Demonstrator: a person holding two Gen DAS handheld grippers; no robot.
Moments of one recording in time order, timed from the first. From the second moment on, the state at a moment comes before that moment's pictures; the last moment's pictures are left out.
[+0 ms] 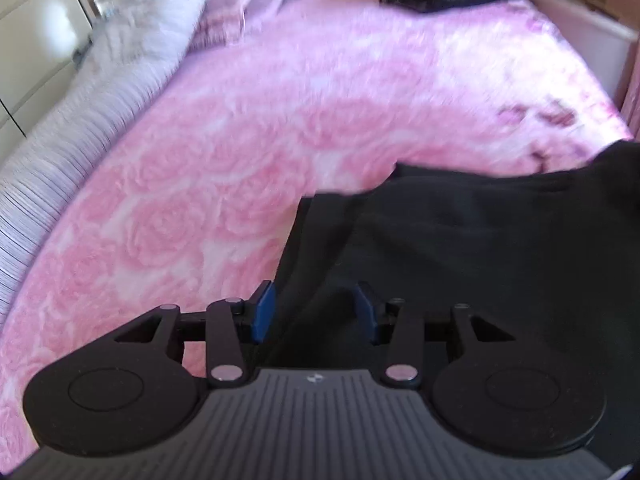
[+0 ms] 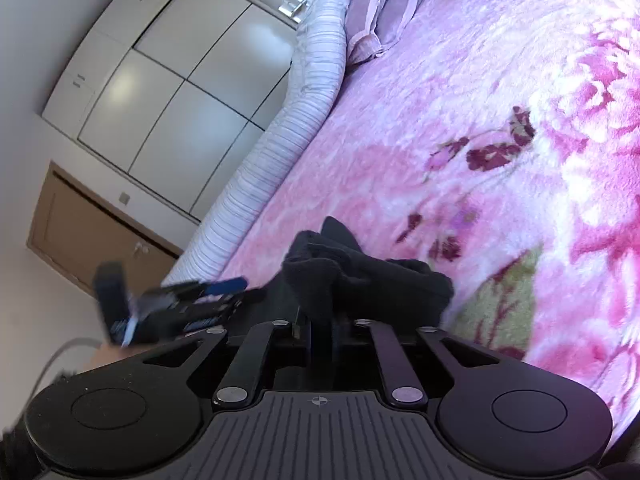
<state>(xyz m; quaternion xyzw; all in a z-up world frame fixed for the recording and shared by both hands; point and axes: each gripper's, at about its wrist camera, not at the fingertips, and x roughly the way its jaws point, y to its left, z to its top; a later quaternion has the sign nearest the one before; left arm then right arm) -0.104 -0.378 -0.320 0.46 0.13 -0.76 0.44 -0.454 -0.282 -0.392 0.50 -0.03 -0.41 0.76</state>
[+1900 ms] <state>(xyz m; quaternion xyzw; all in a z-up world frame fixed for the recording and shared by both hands) -0.108 -0.448 -0.340 0.35 0.21 -0.81 0.43 -0.484 -0.292 -0.410 0.47 0.01 -0.42 0.78</state>
